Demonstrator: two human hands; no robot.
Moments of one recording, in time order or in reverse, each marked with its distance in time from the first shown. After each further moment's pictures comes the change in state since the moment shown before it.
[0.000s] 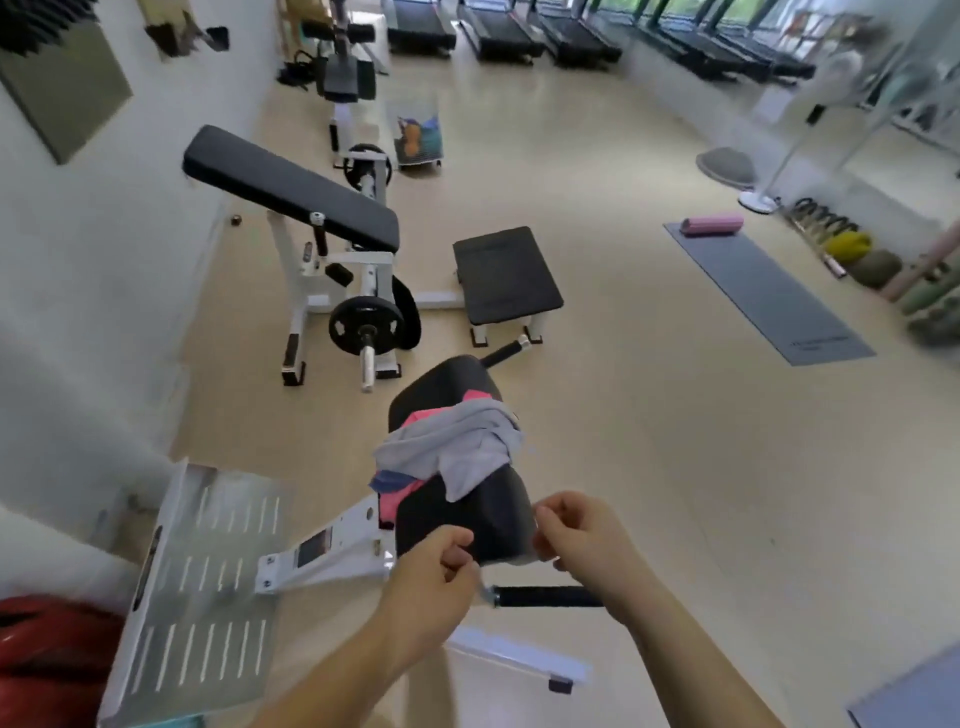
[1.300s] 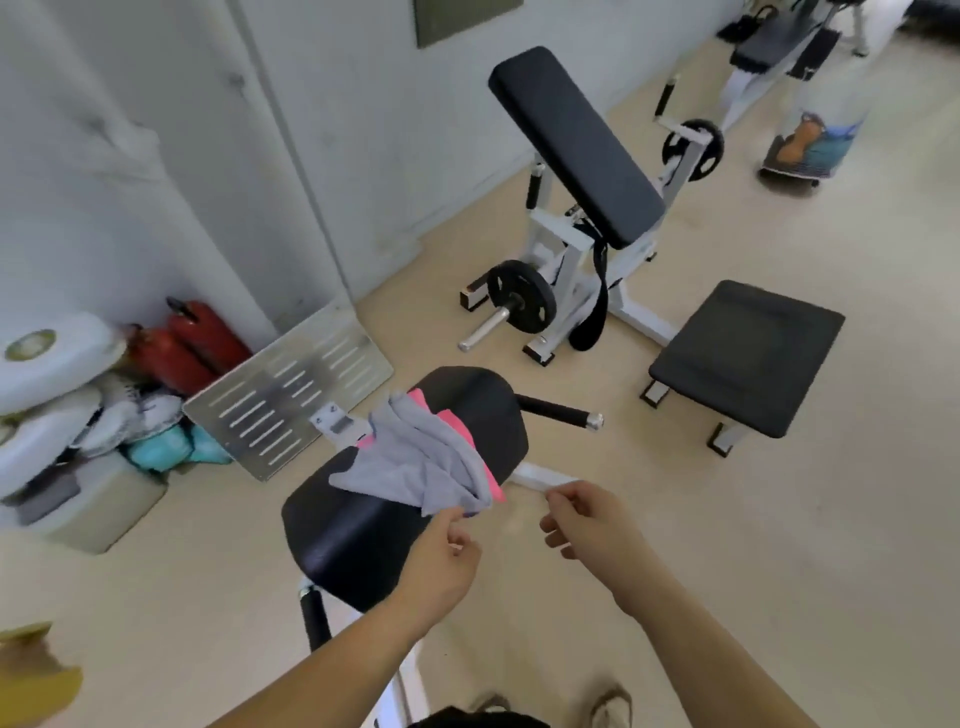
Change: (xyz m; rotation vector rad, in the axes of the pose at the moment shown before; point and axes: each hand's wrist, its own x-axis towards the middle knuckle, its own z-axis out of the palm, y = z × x) left_hand 0.303 0.157 0.276 -0.432 0.727 -0.463; right_hand 0.409 -0.006 -0.250 -0.332 -0.717 -0.182
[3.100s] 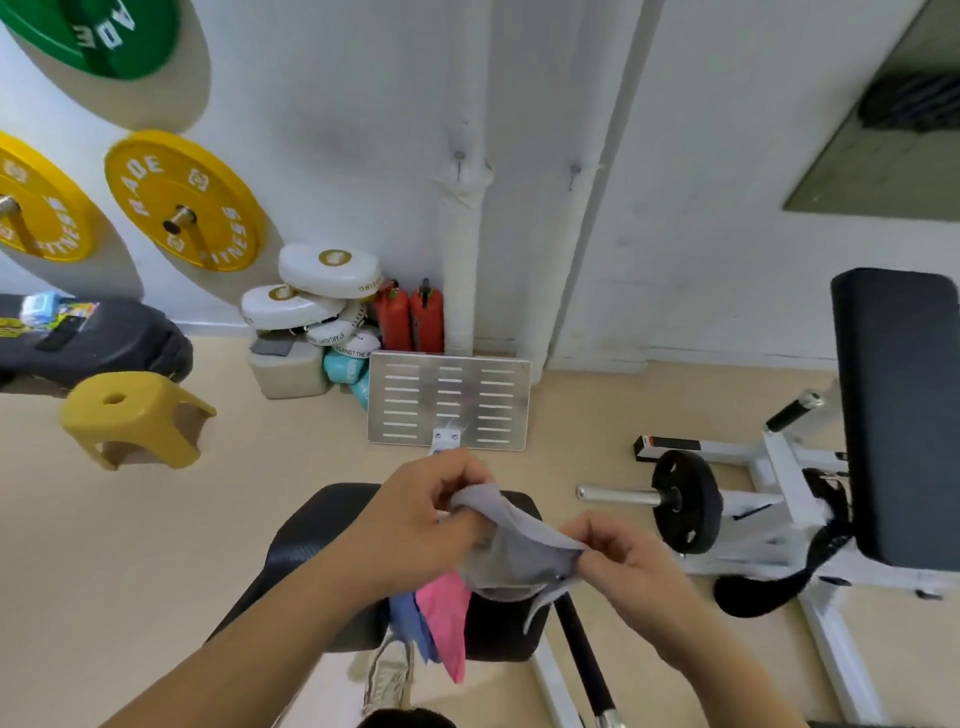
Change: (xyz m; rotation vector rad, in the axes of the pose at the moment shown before) left_hand 0.043 0.228 -0.085 -0.141 0.676 0.310; right_hand 0.199 -0.251 -0.064 -0.535 -0.925 -0.553
